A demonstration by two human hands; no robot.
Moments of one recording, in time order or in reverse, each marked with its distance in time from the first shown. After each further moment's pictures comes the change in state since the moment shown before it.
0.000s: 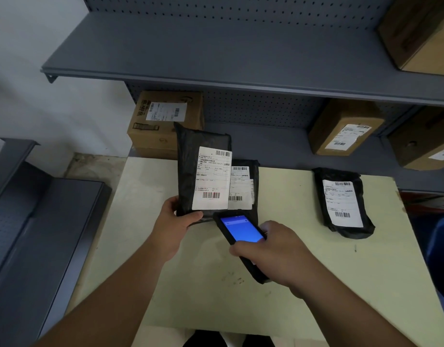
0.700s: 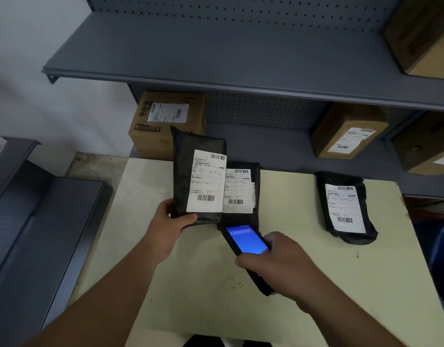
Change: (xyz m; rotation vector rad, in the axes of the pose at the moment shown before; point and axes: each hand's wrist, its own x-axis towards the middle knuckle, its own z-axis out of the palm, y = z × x) left_hand 0.007 0.005 -0.013 -0.008 0.013 -0.056; right_hand 0.003 0.011 -0.003 -0.005 -0.038 0.055
